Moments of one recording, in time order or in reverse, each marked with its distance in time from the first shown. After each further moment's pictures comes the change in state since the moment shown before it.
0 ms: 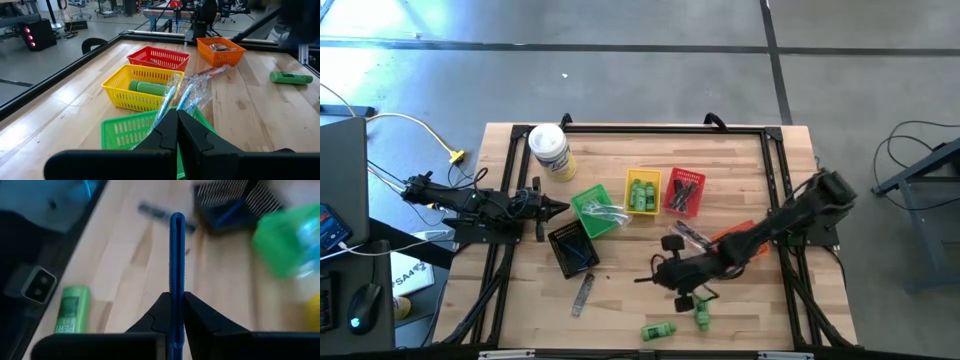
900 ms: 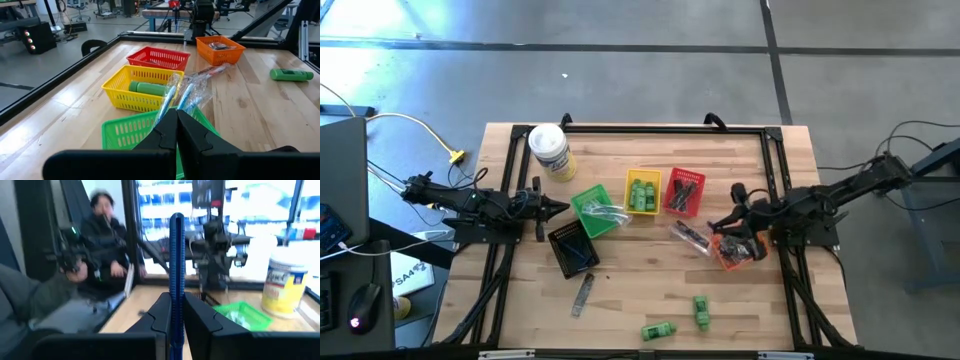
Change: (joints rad) left arm 0.000 0.000 0.000 0.000 0.000 0.026; right arm -0.122 -1.048 -0.808 0.552 -0.109 -0.155
